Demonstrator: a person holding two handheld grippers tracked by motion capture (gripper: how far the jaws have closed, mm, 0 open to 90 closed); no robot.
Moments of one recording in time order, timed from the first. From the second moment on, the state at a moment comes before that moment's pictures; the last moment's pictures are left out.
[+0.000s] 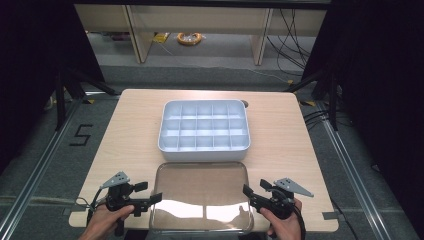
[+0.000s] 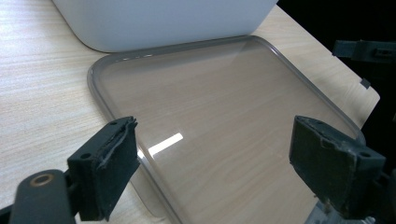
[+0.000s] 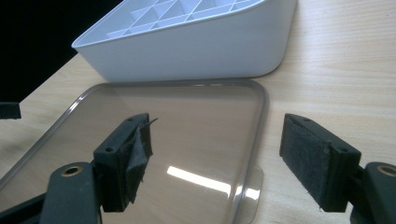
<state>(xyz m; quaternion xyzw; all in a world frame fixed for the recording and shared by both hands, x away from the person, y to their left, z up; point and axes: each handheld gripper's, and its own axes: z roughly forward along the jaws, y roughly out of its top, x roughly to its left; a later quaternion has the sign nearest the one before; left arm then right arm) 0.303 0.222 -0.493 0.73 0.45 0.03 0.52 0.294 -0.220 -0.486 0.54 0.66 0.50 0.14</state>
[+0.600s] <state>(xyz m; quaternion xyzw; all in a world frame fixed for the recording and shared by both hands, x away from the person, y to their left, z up) 0.281 0.220 -0.494 0.74 0.44 0.04 0.51 0.270 -0.207 -0.487 0.50 0.72 0.47 0.12</state>
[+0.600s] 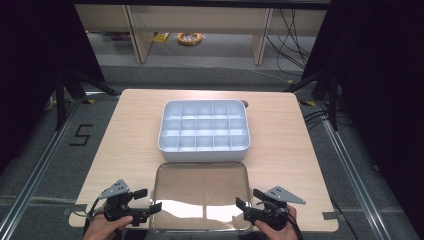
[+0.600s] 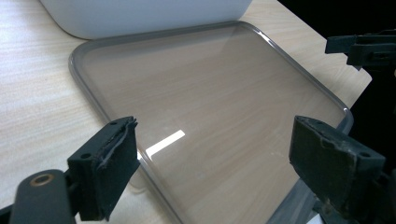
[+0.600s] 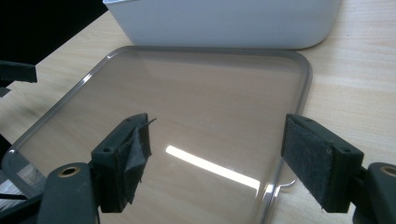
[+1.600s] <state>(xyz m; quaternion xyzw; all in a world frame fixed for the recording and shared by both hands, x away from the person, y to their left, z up) 0.259 0.230 -0.497 0.74 0.45 0.04 0.49 0.240 -0.213 -0.496 0.50 0.74 0.44 0.11</state>
